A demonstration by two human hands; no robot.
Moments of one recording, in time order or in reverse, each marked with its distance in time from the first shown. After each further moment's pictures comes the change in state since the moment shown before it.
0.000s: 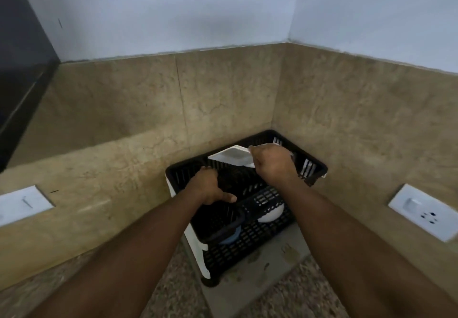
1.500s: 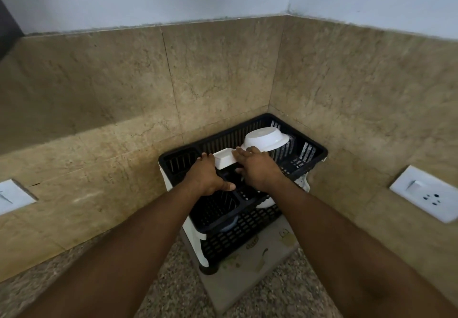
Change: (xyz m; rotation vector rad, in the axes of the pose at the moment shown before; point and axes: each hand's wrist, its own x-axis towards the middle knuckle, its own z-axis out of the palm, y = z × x) left_hand 0.000 0.010 0.016 -0.088 0.038 -0.103; right_hand -0.024 -0.015 0.059 0.072 -0.464 0.030
